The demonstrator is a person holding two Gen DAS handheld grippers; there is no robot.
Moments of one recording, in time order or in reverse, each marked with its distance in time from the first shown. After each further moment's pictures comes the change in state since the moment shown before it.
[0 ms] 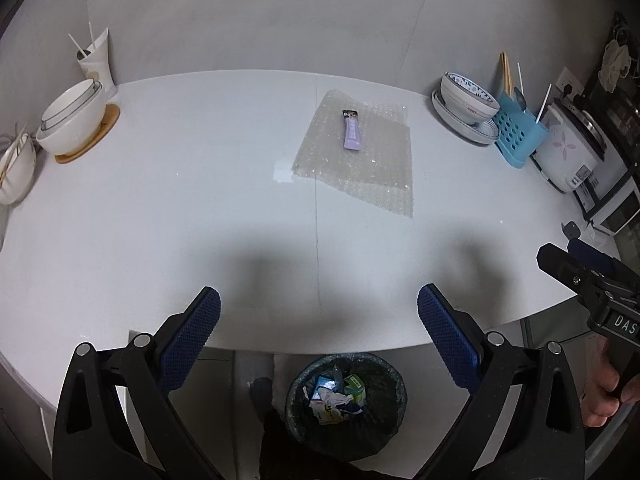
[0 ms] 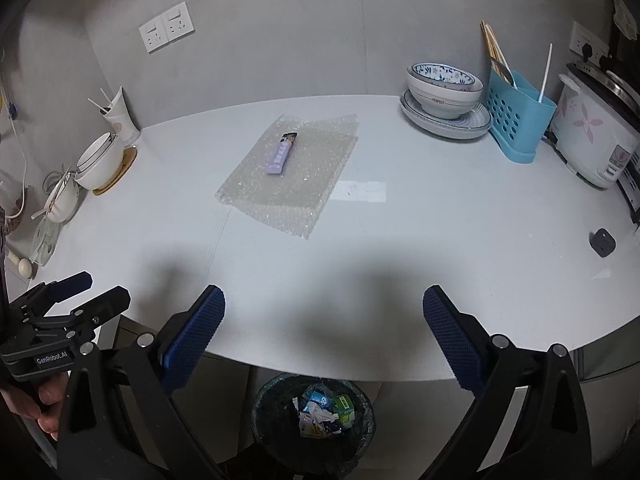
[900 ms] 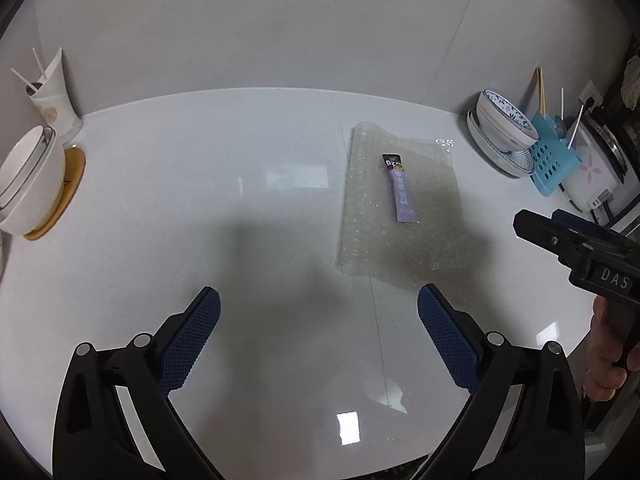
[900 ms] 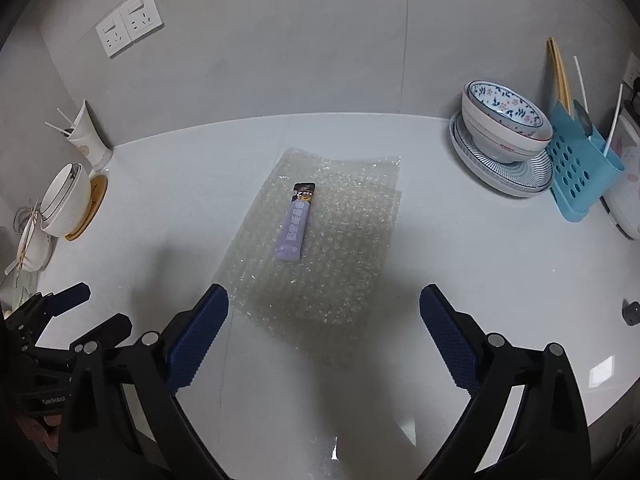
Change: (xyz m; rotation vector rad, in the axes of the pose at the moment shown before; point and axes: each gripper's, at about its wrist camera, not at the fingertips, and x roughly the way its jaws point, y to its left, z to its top) left arm 0.086 0.058 0.120 0.063 0.048 -0.035; right arm 0.122 0.048 0.130 0.014 0.080 -0.031
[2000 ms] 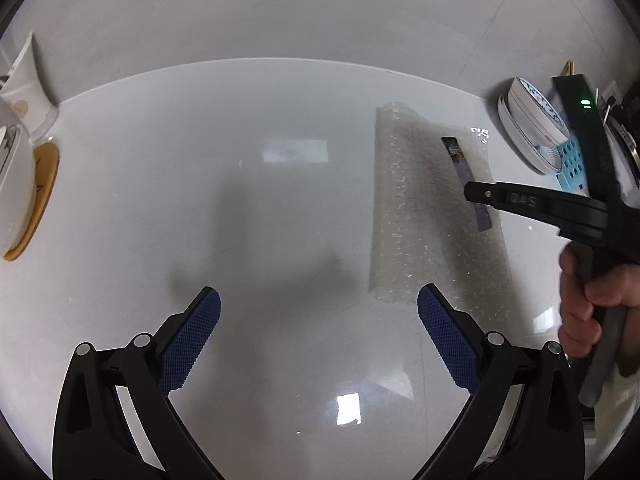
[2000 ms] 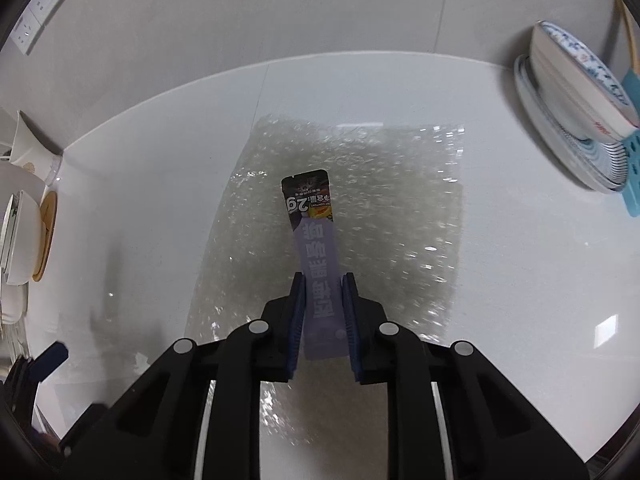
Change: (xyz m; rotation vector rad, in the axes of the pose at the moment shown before) left arm 0.059 0.029 0.043 0.005 0.114 -0.024; right arm 0.133 0.004 0.051 0.090 0.202 -0.024
